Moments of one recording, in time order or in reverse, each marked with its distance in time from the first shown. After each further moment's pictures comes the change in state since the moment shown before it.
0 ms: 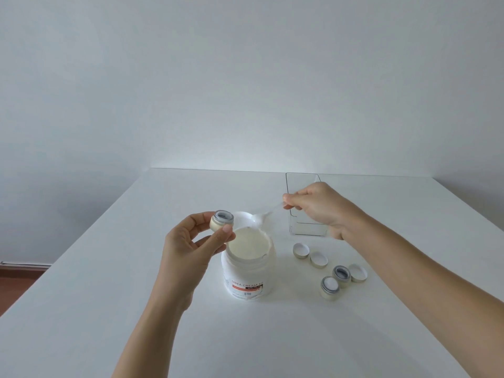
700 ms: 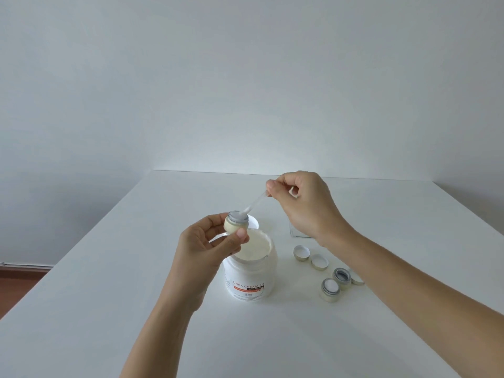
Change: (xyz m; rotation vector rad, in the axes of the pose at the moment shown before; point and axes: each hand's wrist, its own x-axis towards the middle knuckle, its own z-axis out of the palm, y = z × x) left_hand -0.006 0.011 0.012 -0.062 -0.108 -0.046; right_hand -0.027 -0.026 0.025 -0.119 0.265 -0.469
